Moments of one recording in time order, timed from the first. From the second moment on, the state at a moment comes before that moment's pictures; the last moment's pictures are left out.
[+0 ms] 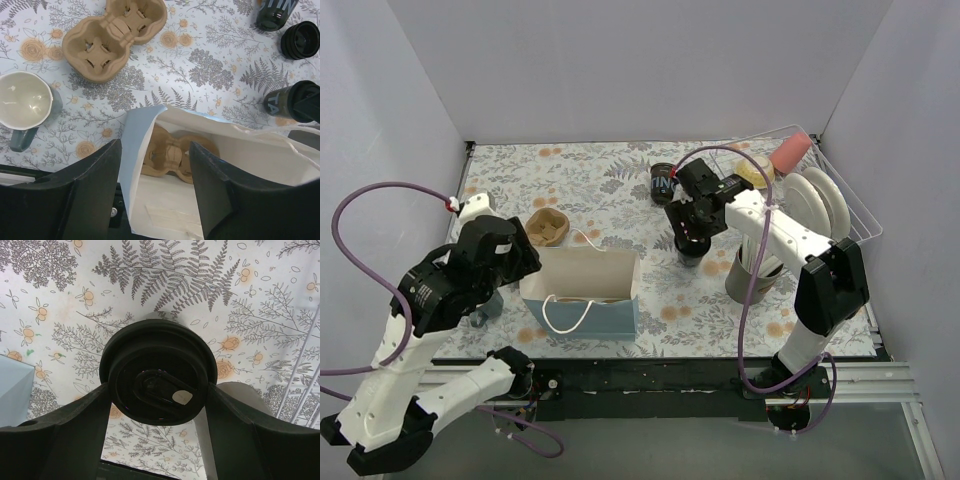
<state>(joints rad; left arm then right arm) -0.61 0.86 1.39 -1.30 -0.48 -0.78 0.62 1.70 1.45 -0.90 0.07 0.17</state>
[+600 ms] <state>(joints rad) -0.61 0.77 1.22 -1.21 -0.36 -0.71 0.61 1.66 1.71 -1.02 0.05 0.12</state>
